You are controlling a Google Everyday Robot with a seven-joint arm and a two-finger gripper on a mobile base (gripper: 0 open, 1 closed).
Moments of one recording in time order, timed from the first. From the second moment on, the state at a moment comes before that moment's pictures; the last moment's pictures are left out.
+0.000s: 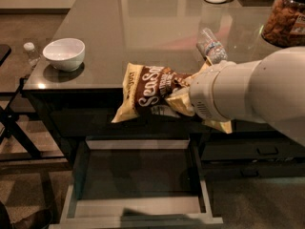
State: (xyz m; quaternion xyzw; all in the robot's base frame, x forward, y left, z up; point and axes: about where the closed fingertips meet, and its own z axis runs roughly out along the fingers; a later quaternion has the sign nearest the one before) arm 0.472 -0.070 0.924 -0.39 0.81 0.03 0.44
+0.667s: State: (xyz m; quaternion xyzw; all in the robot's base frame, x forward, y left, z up) arm 0.494 -0.059 0.928 -0.38 0.81 0.03 0.45
